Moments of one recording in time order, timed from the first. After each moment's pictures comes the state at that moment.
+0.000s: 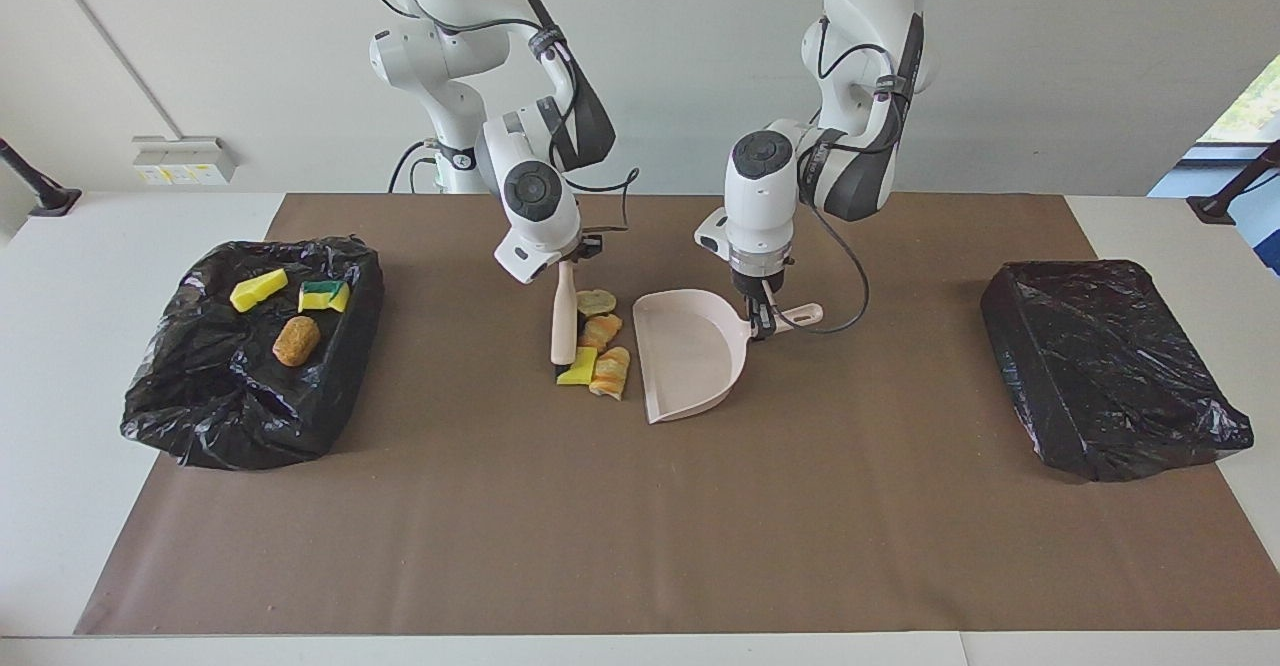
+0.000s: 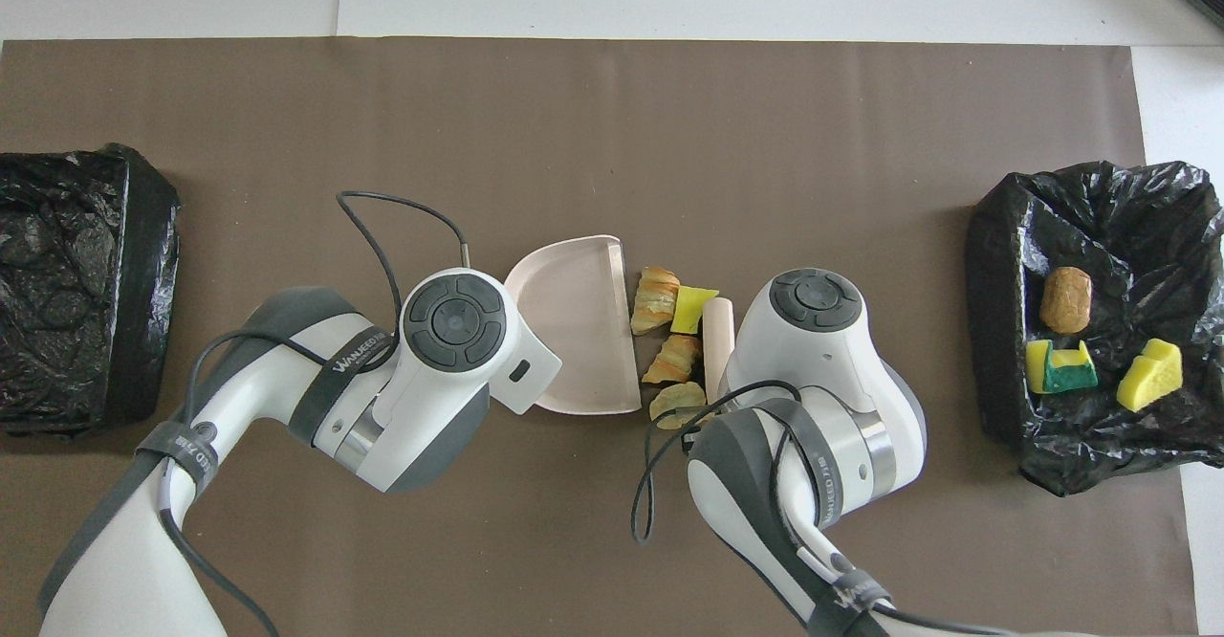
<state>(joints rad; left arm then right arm) -0.46 0.18 -0.12 -2.04 0.20 2.21 0.83 0.38 0.13 0.11 -2.12 0.28 1.84 0.33</state>
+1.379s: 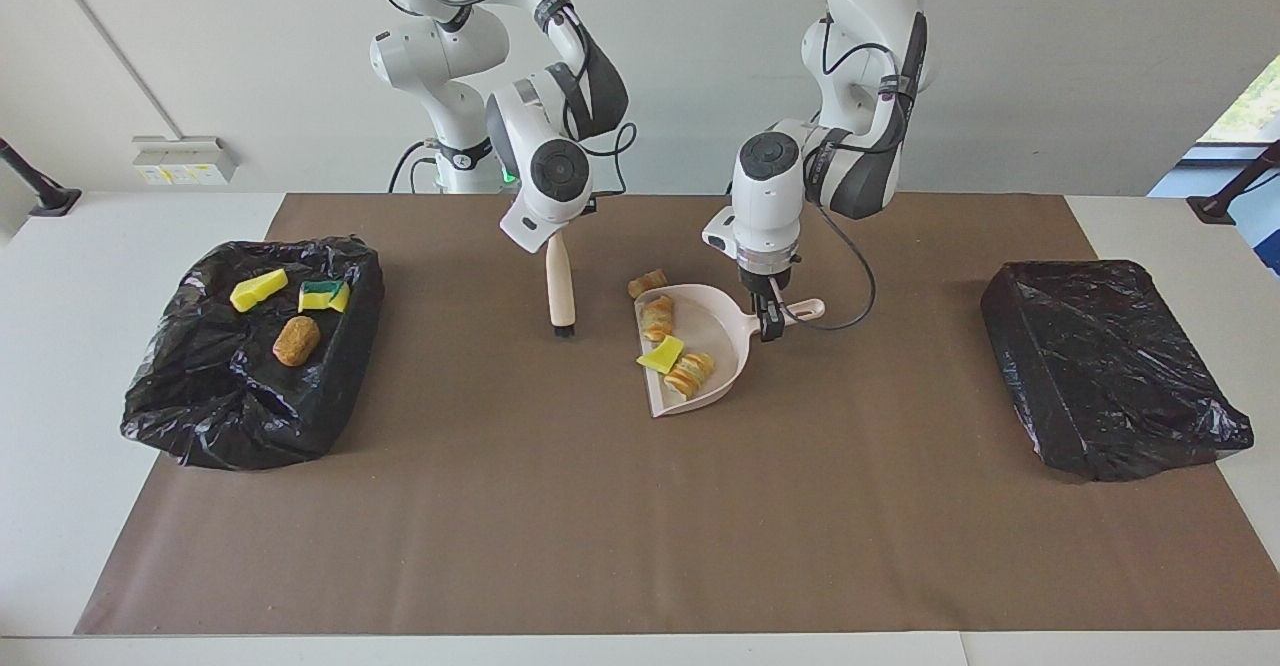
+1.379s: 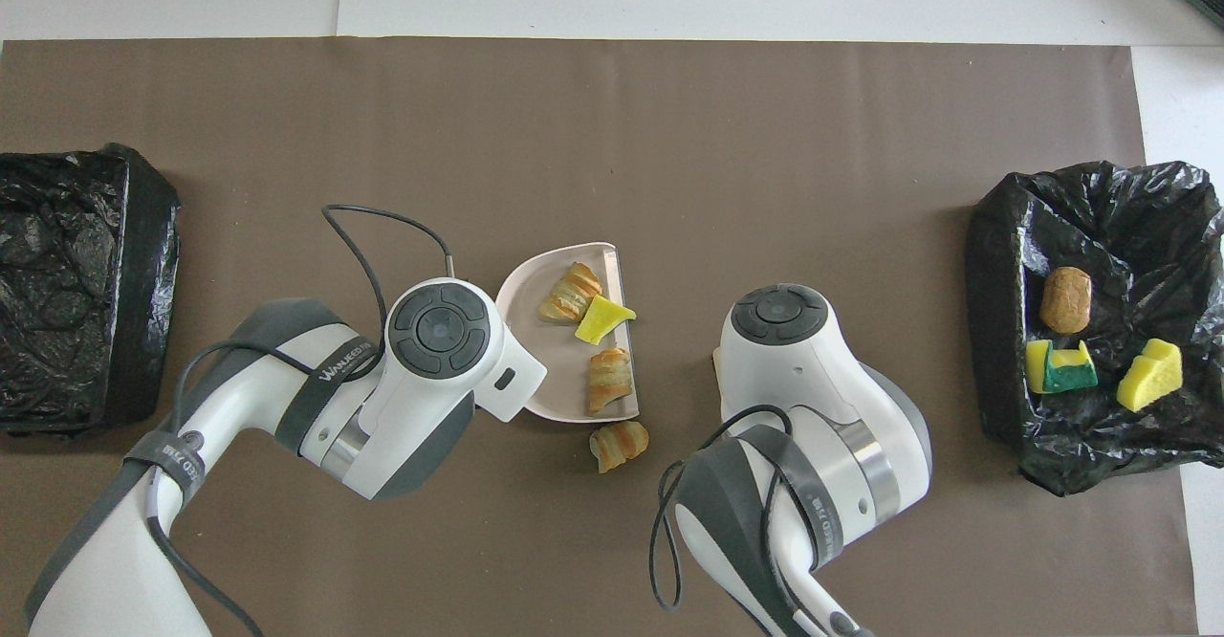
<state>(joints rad) -0.44 0.16 -0.11 -2.09 0.20 2.21 0.83 0.42 0.07 0.10 -2.10 0.15 1.58 0.34</state>
